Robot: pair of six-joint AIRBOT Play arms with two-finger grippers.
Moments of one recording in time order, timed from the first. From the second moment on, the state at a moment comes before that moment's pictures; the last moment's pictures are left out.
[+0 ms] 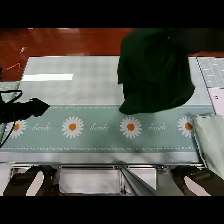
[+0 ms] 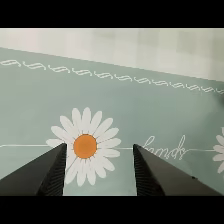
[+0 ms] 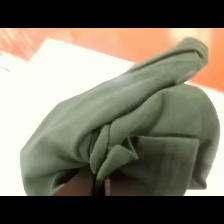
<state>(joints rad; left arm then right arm) 0.13 -0.61 0.77 1.19 -1.19 -1.56 0.20 -1.00 1.66 -1.00 1.20 1.42</state>
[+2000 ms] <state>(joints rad) 0.15 -0.87 0.63 1.03 -1.21 -1.47 0.19 -1.19 1.20 -1.13 1.22 1.54</state>
